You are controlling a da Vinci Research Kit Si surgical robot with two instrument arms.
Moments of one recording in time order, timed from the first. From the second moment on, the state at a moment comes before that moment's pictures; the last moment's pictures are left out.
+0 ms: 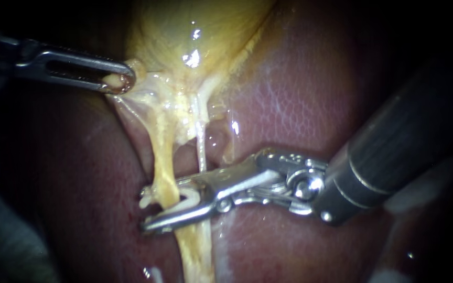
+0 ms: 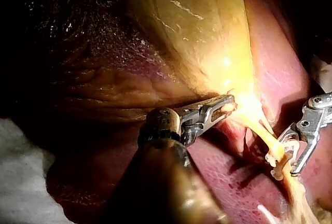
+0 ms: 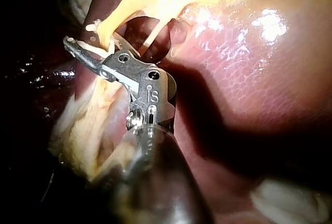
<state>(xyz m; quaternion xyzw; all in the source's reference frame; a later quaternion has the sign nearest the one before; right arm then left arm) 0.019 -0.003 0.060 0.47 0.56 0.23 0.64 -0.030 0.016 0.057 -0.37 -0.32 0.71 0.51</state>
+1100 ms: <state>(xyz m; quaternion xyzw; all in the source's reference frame) 0.018 -0.004 0.061 0.48 0.55 0.25 0.64 -0.030 0.016 0.057 -0.37 -0.32 0.71 0.51</state>
